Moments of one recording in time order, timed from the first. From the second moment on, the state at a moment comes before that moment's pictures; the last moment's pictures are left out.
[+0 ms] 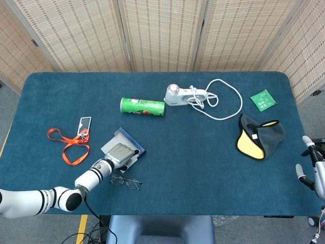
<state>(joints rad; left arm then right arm) -1.08 -1.41 -0.02 -1.56 0.78 0.64 0.49 0.03 -1.07 0.12 -1.59 -1.44 1.56 -0.03</state>
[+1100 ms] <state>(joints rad) -1.10 -1.47 0.00 -1.26 0.70 0.59 0.44 0.05 -1.09 0.13 -1.57 -1.44 1.54 -0.02</state>
